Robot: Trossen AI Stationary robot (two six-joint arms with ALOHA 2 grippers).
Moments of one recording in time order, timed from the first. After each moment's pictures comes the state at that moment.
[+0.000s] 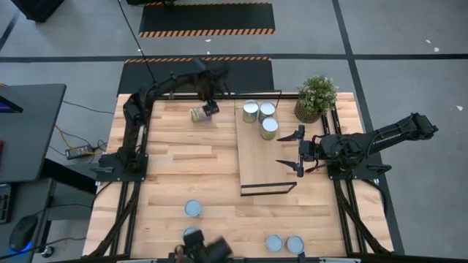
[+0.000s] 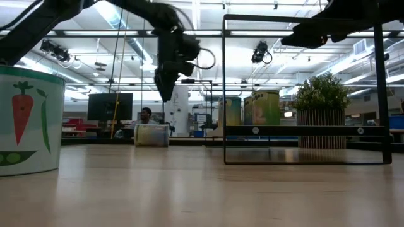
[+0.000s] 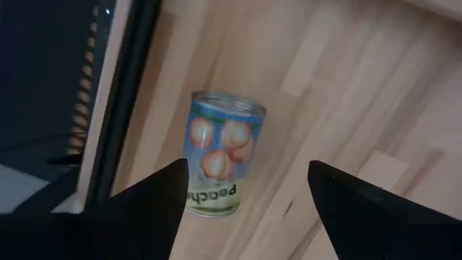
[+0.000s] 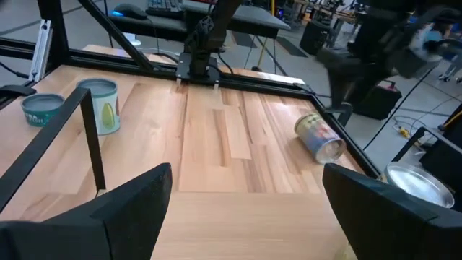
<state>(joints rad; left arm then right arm) 0.63 2.08 1.99 -1.37 -0.07 0.25 0.22 0.73 0.42 0.07 0.37 -0.12</state>
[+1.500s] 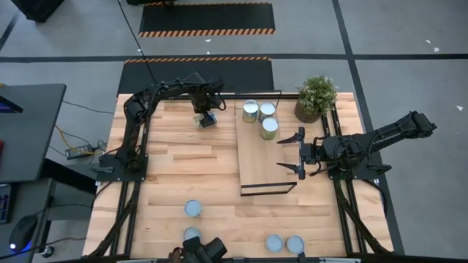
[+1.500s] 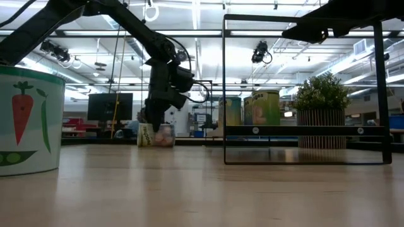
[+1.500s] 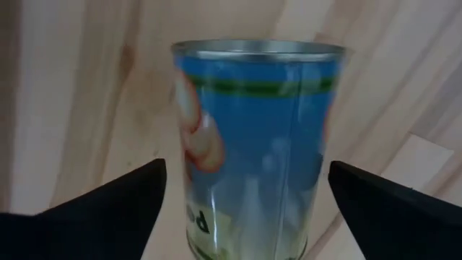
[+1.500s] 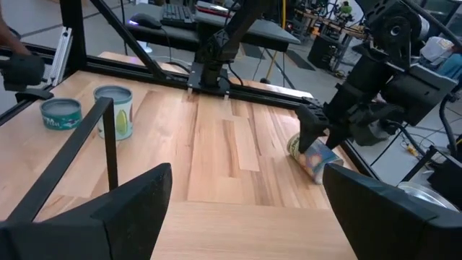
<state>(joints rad) 0.66 2.10 1.64 -1.15 0.05 0.30 0.27 0.73 0.42 0.10 0.38 -0.16</state>
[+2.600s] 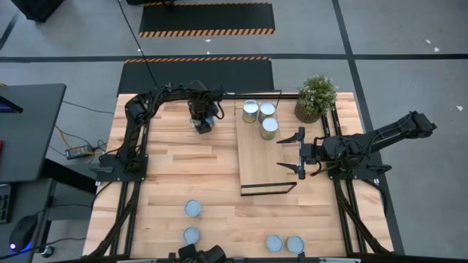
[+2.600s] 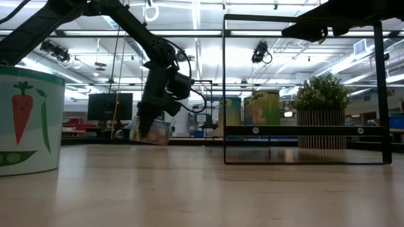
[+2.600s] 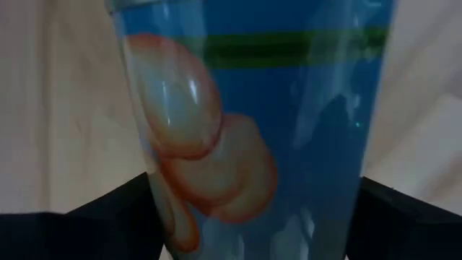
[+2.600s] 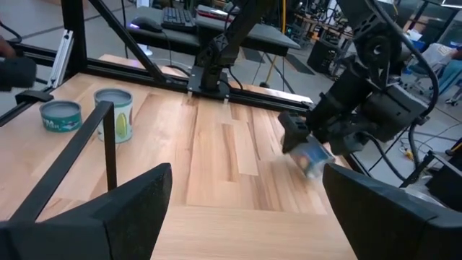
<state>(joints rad) 0.62 2.11 1.56 -1.19 0.00 0.26 0.27 0.73 0.42 0.12 0.37 -0.18</state>
